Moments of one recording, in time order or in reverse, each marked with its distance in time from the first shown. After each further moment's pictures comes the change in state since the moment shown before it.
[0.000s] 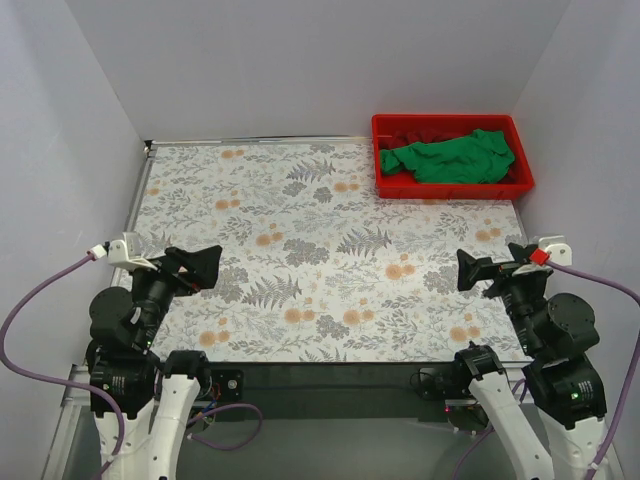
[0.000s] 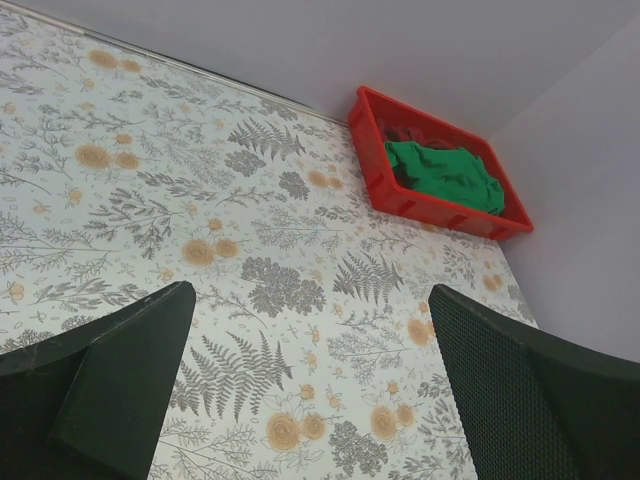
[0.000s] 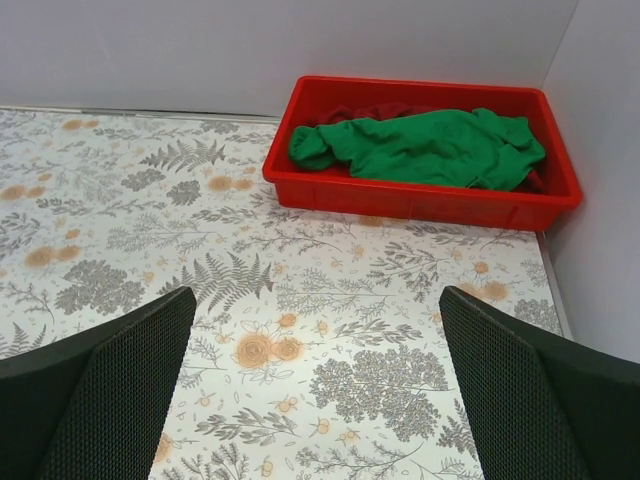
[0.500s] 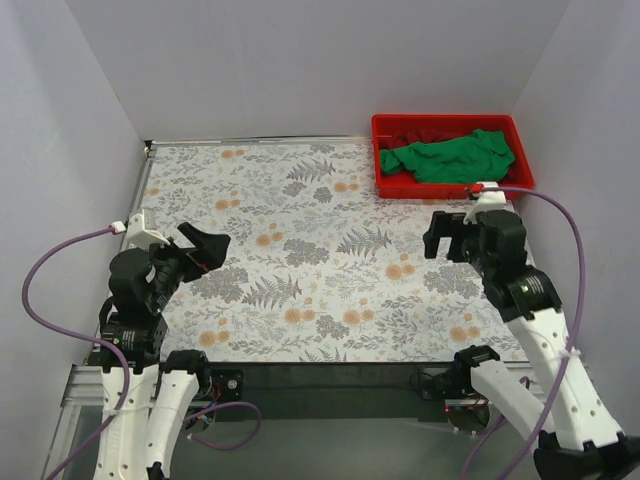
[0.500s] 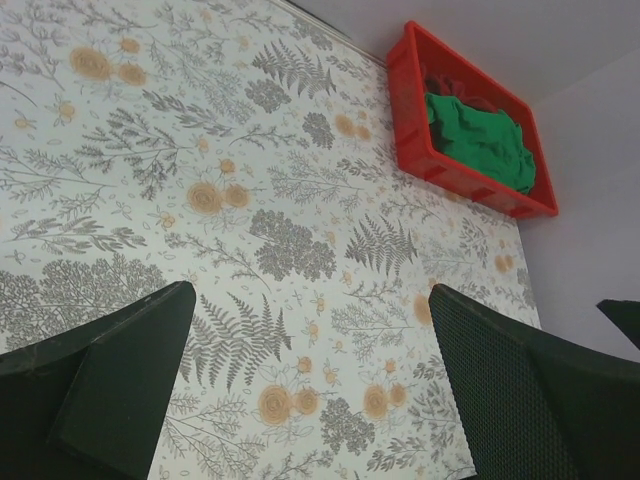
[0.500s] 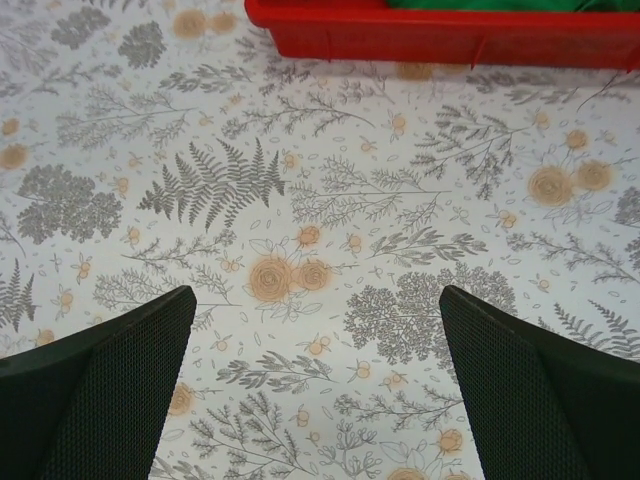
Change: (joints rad) left arm 0.000 0.194 -0.024 0.014 0.001 -0.065; right arm 0.000 0.464 0.002 0.027 -0.026 0.127
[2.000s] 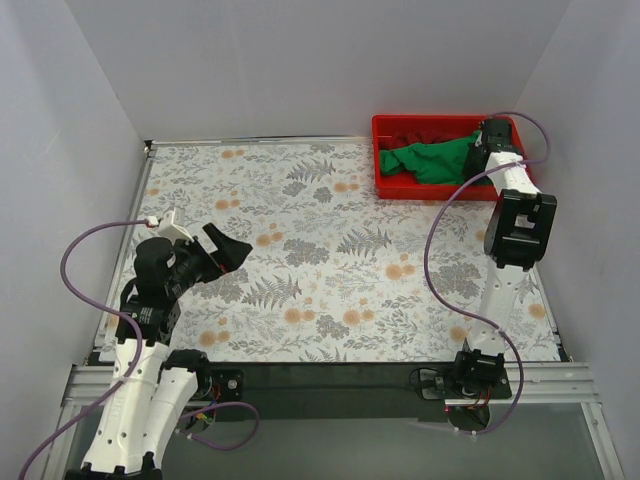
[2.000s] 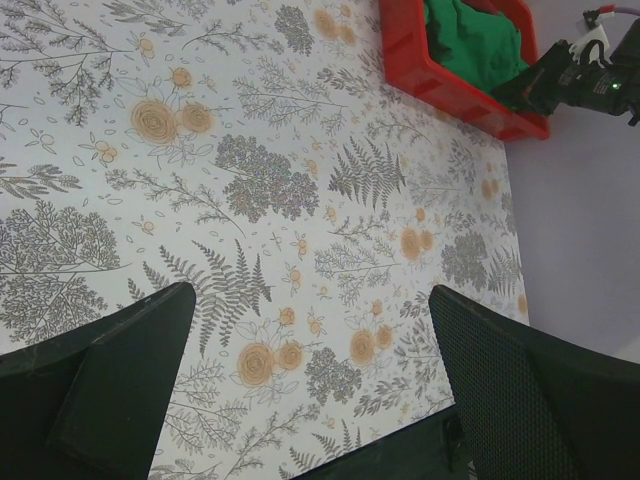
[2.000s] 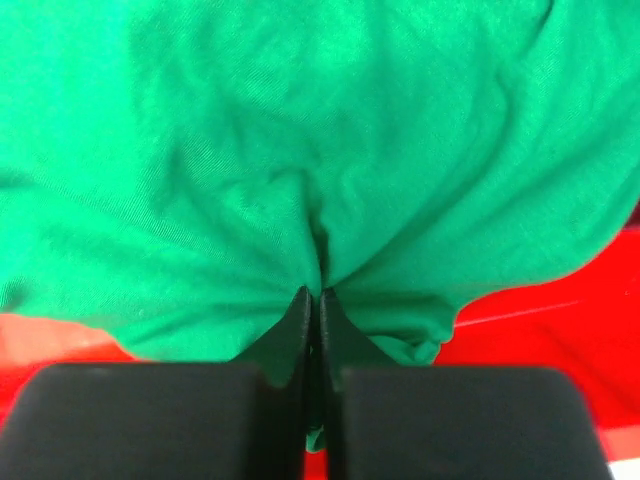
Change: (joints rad) left arm -0.056 0.097 -0.147 0.100 0.129 -0.043; right arm -0.430 1.584 1.047 0.109 -0.066 -0.056
